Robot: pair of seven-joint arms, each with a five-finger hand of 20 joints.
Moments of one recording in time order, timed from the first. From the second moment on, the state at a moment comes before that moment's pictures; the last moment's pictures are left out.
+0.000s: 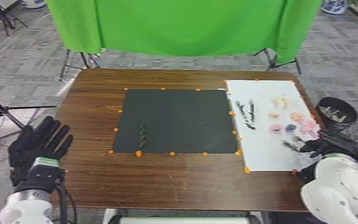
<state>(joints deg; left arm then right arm) 132.3 -47.5 -92.9 -127.7 -2.2 24.5 36.9 -109.8 -54.6 88.6 -121.5 -124.9 -3.8 63.4</state>
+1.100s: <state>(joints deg) 133.0 -47.6 -94.3 -128.2 -6.2 23.8 36.9 -108.7 -49.9 85.8 -127.2 -121.4 13.3 58.2</state>
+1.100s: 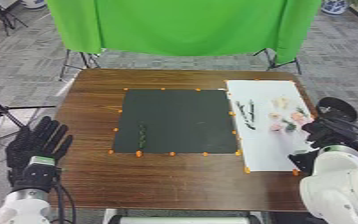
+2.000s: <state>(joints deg) 131.3 -46.2 -93.1 -127.6 -5.9 26.0 31.3 -75.9 -69.3 42.1 -109.5 -119.5 12.8 58.1</state>
